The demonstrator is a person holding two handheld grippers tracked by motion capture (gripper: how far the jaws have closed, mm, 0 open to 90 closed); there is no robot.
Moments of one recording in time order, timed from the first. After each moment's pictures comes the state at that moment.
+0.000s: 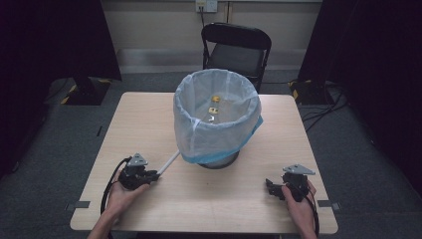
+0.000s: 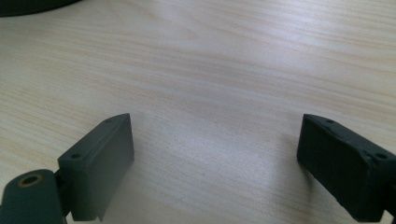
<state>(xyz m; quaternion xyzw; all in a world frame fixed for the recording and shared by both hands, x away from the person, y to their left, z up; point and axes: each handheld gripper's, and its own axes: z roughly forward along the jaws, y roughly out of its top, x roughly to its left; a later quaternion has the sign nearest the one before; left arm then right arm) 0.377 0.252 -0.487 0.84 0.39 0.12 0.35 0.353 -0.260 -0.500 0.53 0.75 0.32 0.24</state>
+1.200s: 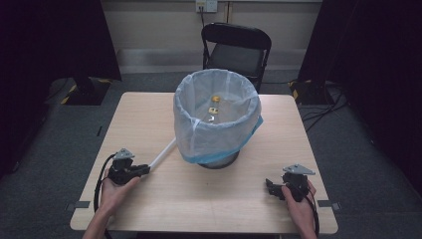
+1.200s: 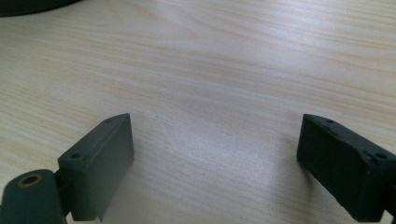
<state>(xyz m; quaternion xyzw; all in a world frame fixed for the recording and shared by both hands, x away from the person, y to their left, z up) 0.385 0.285 -0.480 0.79 0.46 0.11 0.39 0.353 -0.260 -0.500 0.53 0.75 0.32 0.24</state>
